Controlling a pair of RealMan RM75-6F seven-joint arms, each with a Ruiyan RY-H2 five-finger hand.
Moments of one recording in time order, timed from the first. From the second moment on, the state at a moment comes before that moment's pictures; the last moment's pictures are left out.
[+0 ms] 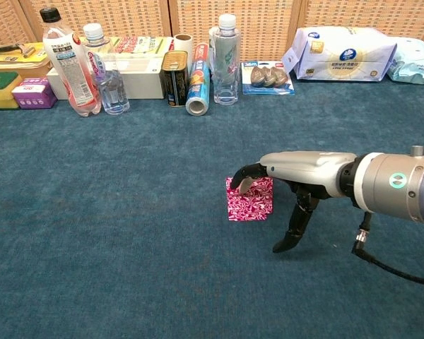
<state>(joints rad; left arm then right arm) -0.02 -0.97 0.13 -1.59 1.72 1.55 -0.27 0.86 -1.55 0.04 -1.73 -0.83 0.85 -0.42</state>
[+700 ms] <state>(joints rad) -0.02 -0.97 0.13 -1.60 1.72 1.54 -0.26 0.87 -1.51 0.05 -1.69 -0.76 0.87 -0.44</state>
